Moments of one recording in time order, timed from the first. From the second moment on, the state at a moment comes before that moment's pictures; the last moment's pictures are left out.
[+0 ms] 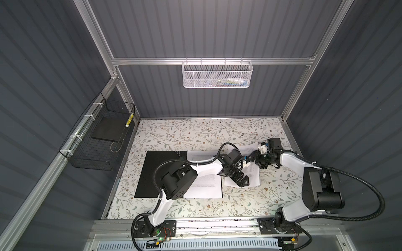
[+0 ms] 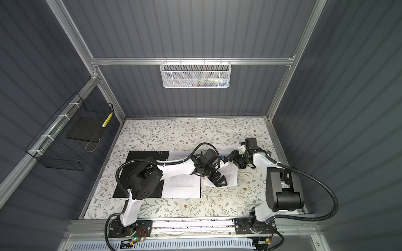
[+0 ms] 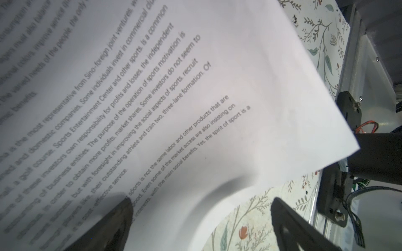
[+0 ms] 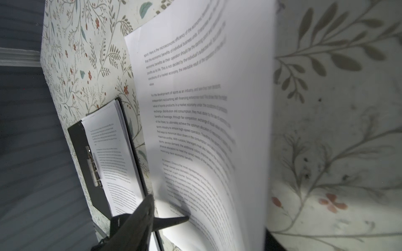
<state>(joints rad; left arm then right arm) -1.00 2.12 1.48 -0.36 0.44 -0.14 0.01 1.54 0.83 -0.40 -0.53 0.50</state>
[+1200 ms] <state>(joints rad) -0.96 1.39 1.04 0.05 0.32 -0.35 0.02 1.18 0.81 -0.58 -0.41 0.53</state>
